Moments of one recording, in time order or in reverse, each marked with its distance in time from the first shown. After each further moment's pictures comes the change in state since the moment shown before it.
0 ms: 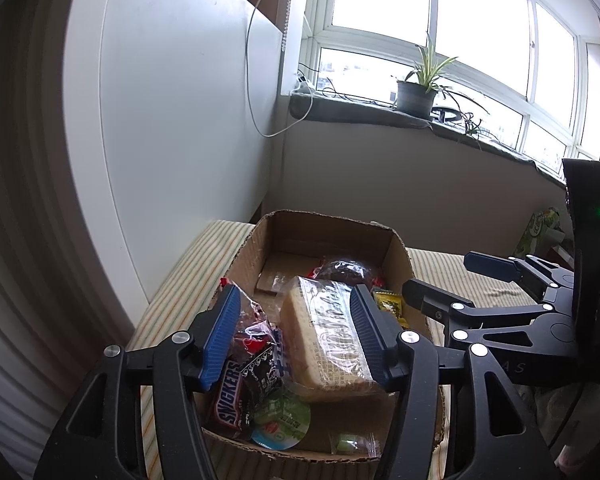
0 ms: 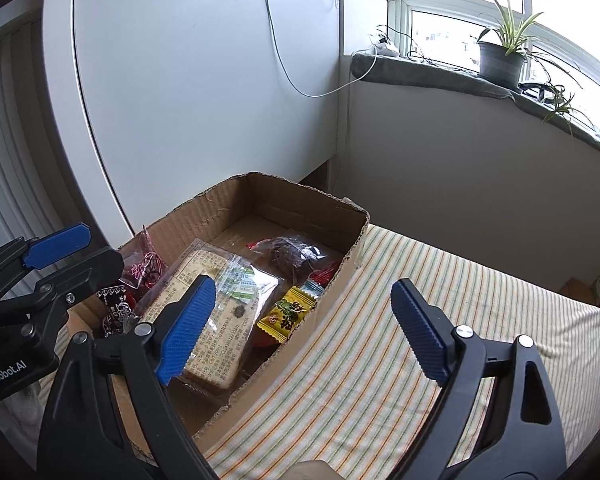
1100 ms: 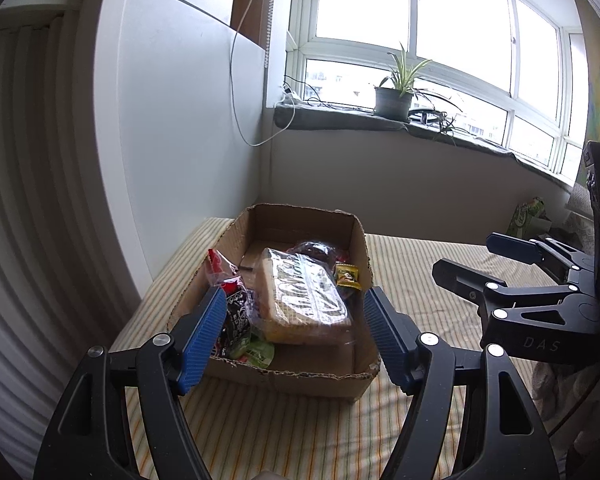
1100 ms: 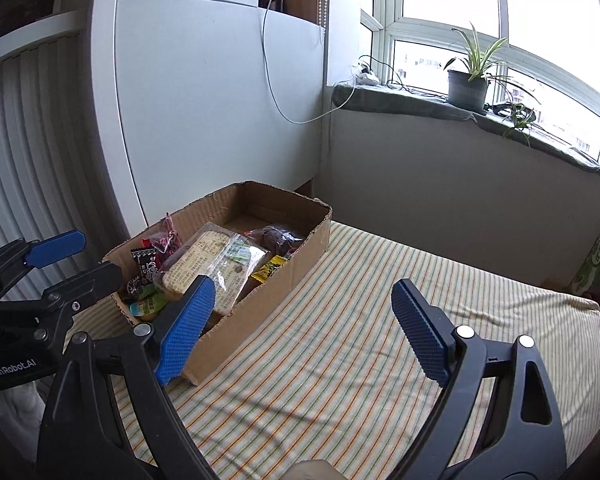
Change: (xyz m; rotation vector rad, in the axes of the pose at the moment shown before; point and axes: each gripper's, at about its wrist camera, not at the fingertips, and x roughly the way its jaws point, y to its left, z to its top) left arm -0.059 -0.034 -0.027 0.040 -0.040 -0.001; right arm -0.092 -0.003 -0.040 -0.019 -0.102 -0.061
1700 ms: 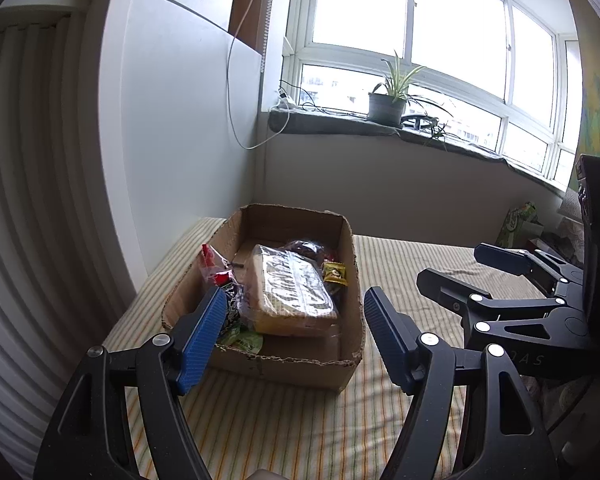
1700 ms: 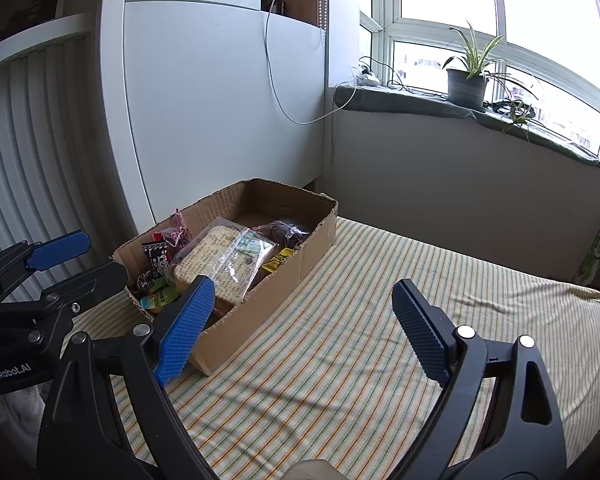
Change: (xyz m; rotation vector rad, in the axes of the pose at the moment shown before) left arm -0.011 -0.007 -0.007 -0.016 -0.018 -0.026; right arm -0.004 0.005 -0.010 0.023 -0.005 0.010
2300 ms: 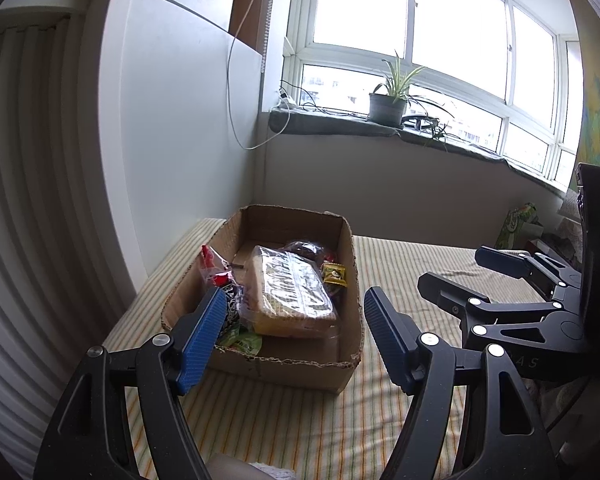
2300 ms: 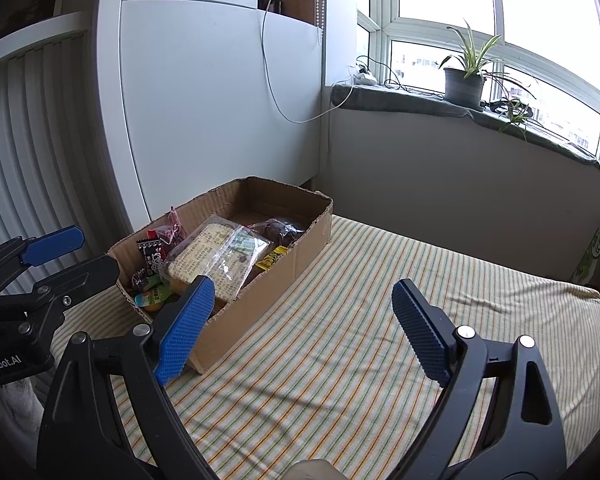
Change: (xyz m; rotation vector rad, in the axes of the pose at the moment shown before) left arm -0.001 -0.002 0.000 0.000 0.001 0.007; right arm 0.001 -0.003 -0.001 0.004 0.002 -0.010
